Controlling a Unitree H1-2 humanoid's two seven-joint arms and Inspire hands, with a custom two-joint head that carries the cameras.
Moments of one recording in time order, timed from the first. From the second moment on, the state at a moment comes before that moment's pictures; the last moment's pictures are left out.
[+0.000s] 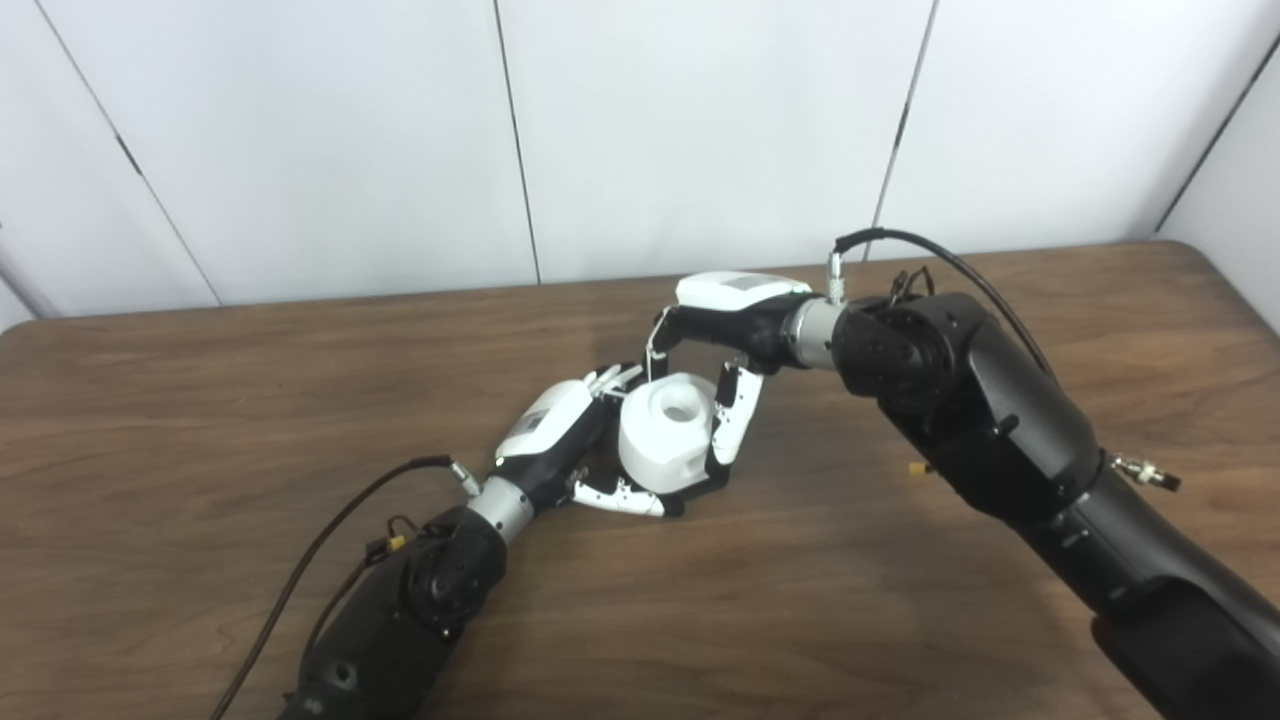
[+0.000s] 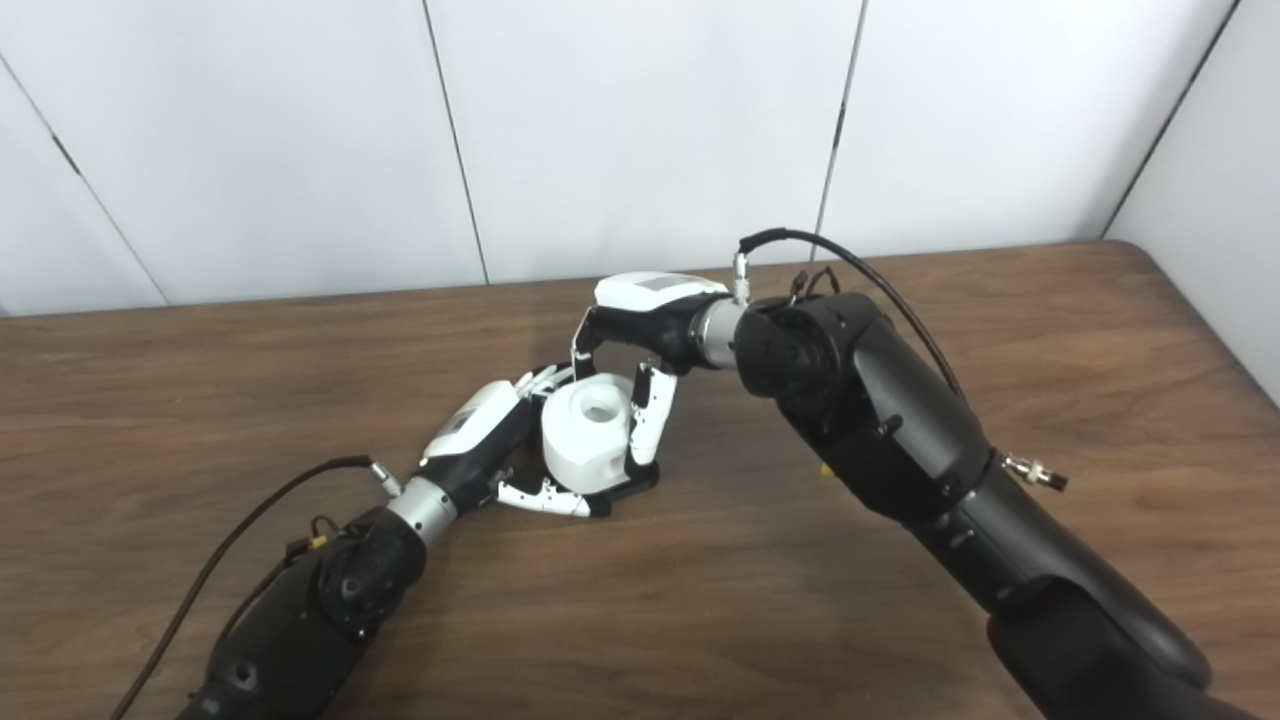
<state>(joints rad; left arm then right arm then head) -0.47 0.18 -0.50 0.47 0.48 -0.23 -0.05 -0.72 -0.40 0.49 -0.13 -0.69 0.35 0.86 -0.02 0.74</state>
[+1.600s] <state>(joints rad) -0.47 0.18 -0.50 0.47 0.48 -0.23 -0.05 -0.65 -0.38 0.44 -0.16 -0.70 0.31 0.73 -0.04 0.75</state>
